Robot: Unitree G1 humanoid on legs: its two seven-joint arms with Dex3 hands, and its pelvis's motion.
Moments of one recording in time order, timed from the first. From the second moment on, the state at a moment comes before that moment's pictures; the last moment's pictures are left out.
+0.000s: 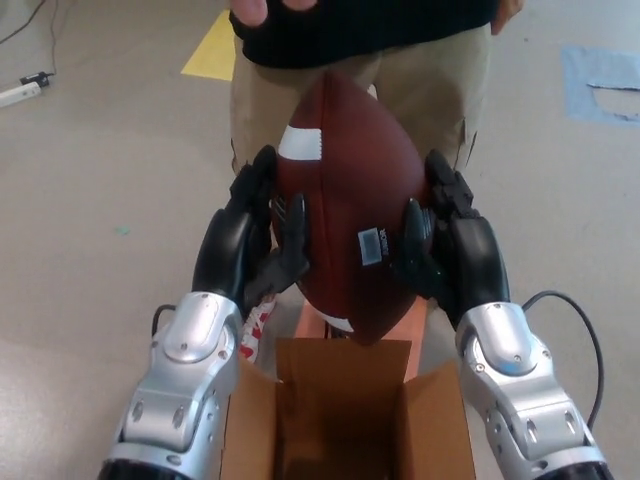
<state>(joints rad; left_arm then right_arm) -0.47 0.03 -0.08 0.34 -0.13 0.12 -0.01 -0.49 0.04 0.09 0.44 0.04 0.01 -0.11</state>
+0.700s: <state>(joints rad) -0.60 0.09 0.01 0.56 -0.14 0.05 -0.11 -0.58 -0.02 0.04 0.53 0.04 0.02 -0.05</state>
